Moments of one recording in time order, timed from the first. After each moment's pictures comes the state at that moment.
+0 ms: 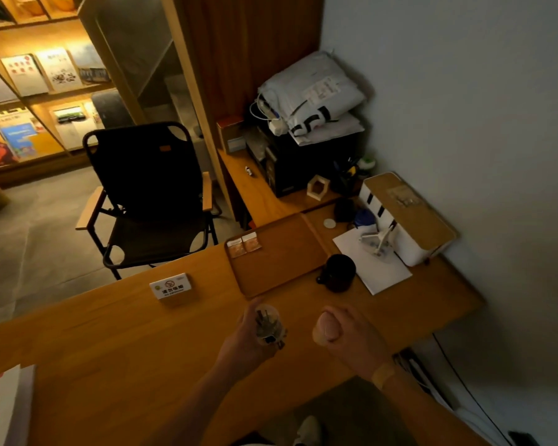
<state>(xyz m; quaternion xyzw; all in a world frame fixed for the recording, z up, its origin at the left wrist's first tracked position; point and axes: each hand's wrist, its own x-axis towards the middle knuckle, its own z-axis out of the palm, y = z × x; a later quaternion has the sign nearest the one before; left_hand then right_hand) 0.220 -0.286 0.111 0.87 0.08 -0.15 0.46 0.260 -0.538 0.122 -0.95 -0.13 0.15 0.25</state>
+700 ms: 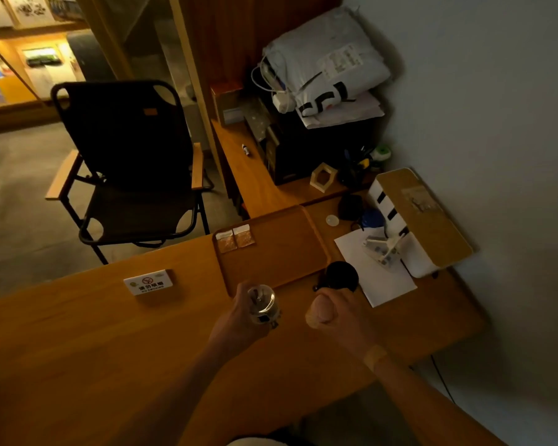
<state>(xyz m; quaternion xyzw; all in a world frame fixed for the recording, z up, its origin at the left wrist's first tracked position) 0.307 -0.279 0.081 0.88 0.09 -0.16 0.44 0.356 -0.529 0.095 -0.93 -0.11 0.22 0.27</state>
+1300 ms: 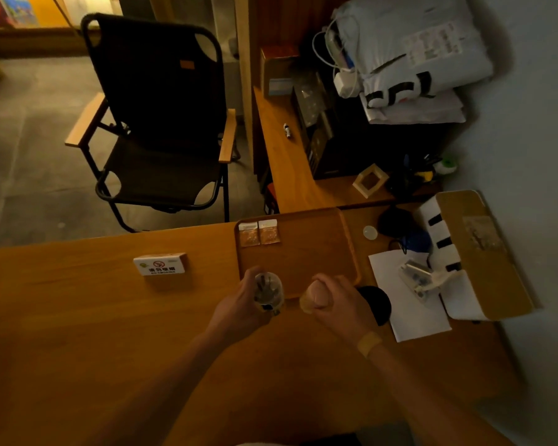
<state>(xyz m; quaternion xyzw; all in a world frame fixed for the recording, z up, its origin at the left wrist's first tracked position) 0.353 -0.241 0.055 0.88 0.15 -0.17 0.41 0.438 -0.461 0.079 -0.91 -0.17 0.26 0.26</state>
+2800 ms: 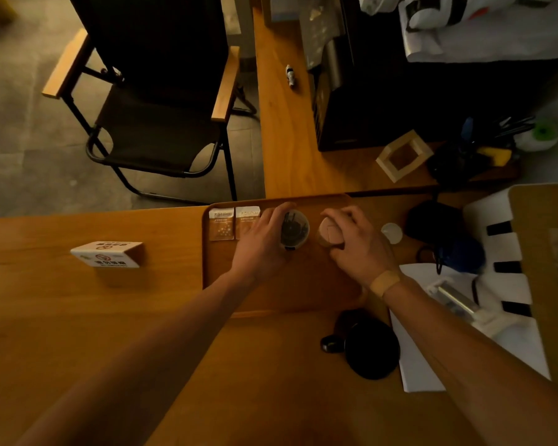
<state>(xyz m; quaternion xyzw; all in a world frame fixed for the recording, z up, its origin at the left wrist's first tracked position) 0.521 -0.287 -0.017 0.93 0.17 -0.07 0.33 0.616 -0.468 -0.007 -0.91 -0.29 0.20 0.21</state>
